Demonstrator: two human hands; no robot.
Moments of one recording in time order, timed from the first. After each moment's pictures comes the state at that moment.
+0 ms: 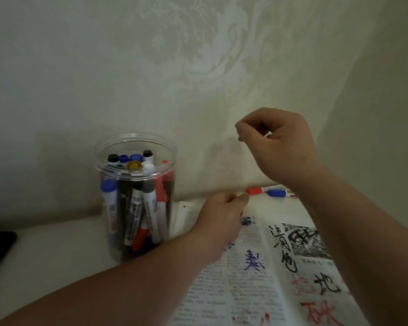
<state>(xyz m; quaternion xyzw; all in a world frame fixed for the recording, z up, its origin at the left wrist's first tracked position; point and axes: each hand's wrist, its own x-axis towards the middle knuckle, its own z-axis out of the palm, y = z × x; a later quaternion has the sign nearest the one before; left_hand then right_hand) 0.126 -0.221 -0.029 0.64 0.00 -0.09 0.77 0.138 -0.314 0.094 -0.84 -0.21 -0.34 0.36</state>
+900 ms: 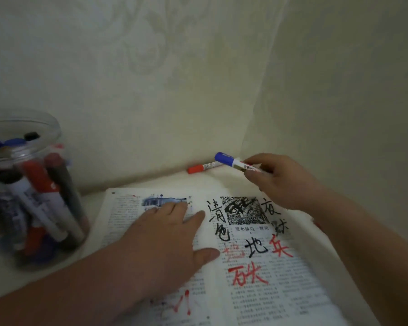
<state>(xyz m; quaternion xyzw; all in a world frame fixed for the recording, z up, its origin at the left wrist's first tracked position) 0.078 -0.236 -0.026 0.96 -0.28 -0.07 -0.01 0.107 -0.485 0.028 -0.95 -0.04 -0.10 0.28</state>
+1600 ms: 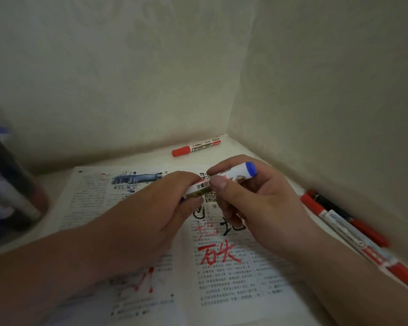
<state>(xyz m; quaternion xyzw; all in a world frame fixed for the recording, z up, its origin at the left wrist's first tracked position) 0.069 -0.260 -0.029 0.87 -0.36 0.04 0.33 0.035 -0.454 -0.011 -0.71 -0.14 -0.05 0.69</state>
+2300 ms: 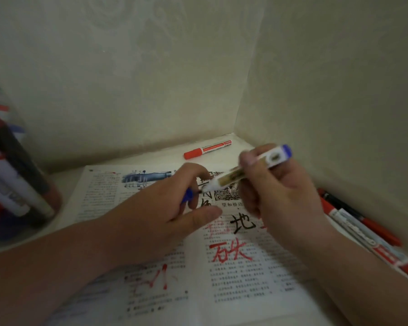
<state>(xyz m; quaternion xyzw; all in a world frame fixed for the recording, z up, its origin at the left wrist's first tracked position) 0.072 -0.252 -0.024 0.86 -0.37 -0.01 0.36 0.036 -0.452 -0.008 -0.72 -0.09 -0.12 0.68</state>
